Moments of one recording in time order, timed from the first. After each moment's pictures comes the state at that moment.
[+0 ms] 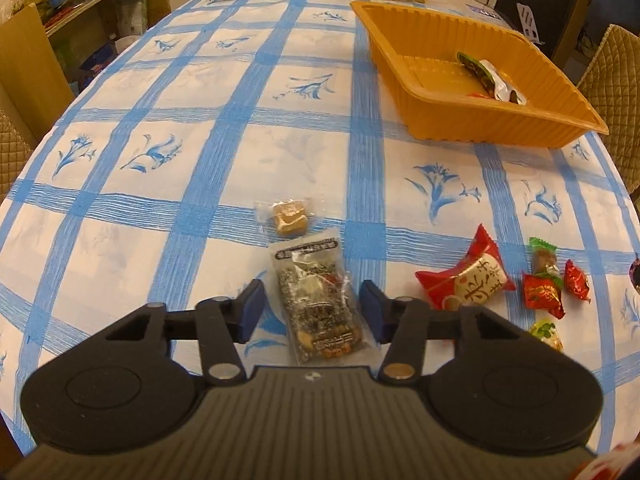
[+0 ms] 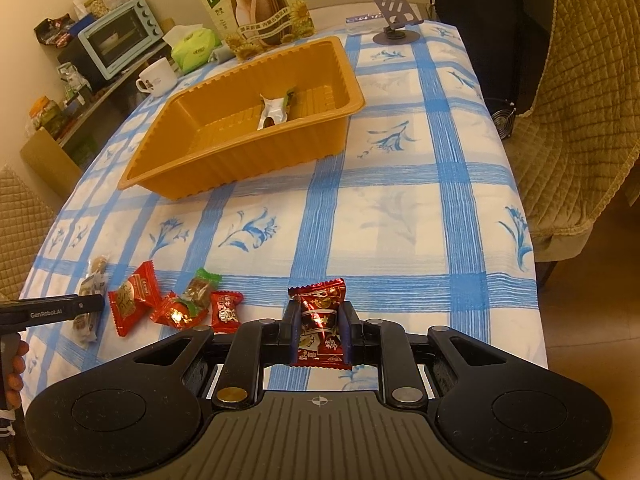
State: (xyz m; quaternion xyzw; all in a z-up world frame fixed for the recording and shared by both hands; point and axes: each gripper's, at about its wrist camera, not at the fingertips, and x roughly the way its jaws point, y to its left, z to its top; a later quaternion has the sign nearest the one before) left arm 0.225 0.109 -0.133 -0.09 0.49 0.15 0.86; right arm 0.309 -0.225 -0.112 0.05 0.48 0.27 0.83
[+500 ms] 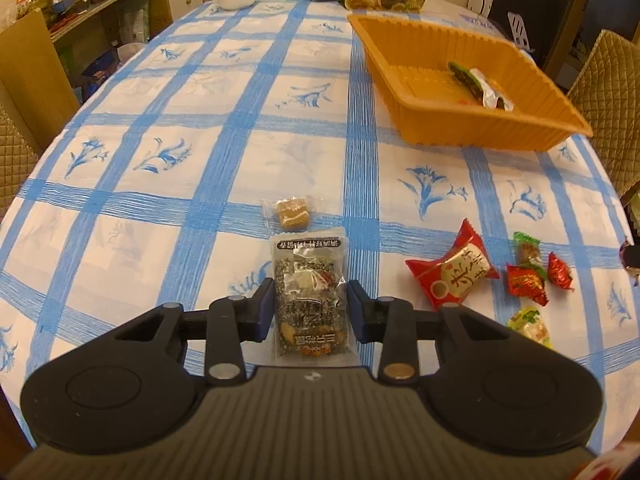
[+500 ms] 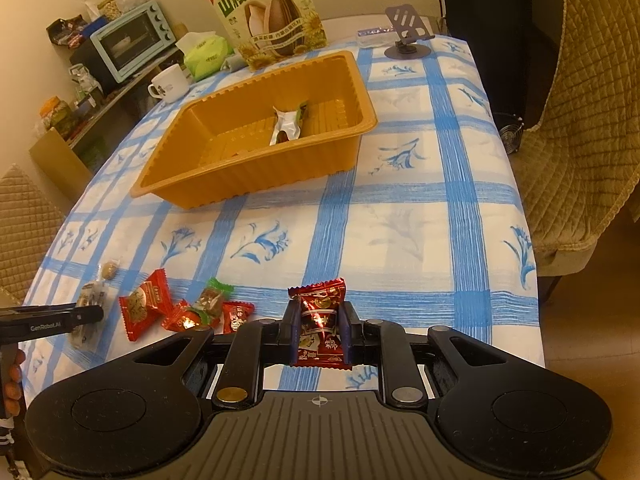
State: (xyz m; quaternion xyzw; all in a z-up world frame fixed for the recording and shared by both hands) left arm 0.204 0.106 -0.114 -0.10 0.47 0.16 0.86; right arm 0.309 -0.222 -0.102 0.04 0.46 0.28 0.84
